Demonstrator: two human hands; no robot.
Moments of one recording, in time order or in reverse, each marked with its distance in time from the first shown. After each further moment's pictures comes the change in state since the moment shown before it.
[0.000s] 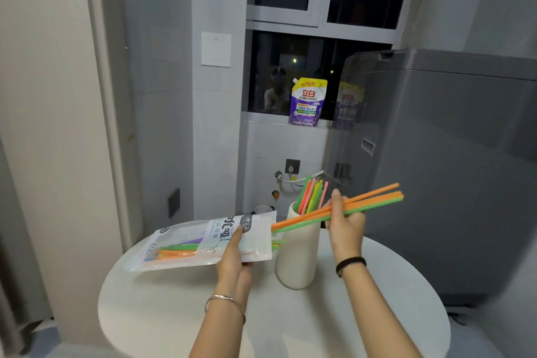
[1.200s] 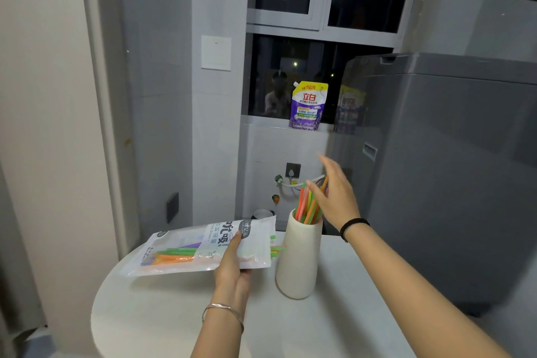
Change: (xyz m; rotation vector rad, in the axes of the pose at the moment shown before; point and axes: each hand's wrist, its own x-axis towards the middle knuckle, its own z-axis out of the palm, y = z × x) left_hand 0.006 0.000 0.005 0.012 -0.004 0.016; right_hand 0.072 -0.009 0.020 -0.692 -0.401 -0.452
